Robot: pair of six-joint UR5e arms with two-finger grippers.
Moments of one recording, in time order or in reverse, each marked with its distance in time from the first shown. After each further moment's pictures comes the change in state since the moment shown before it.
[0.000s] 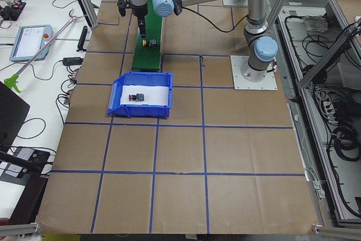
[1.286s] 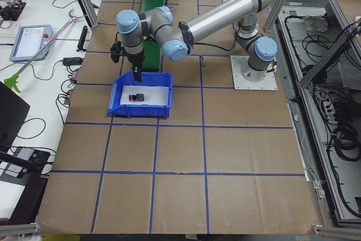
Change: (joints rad) left arm 0.388 -0.106 0.009 0.069 -0.010 0.519; right arm 0.000 0.000 0.001 0.000 0.000 0.000
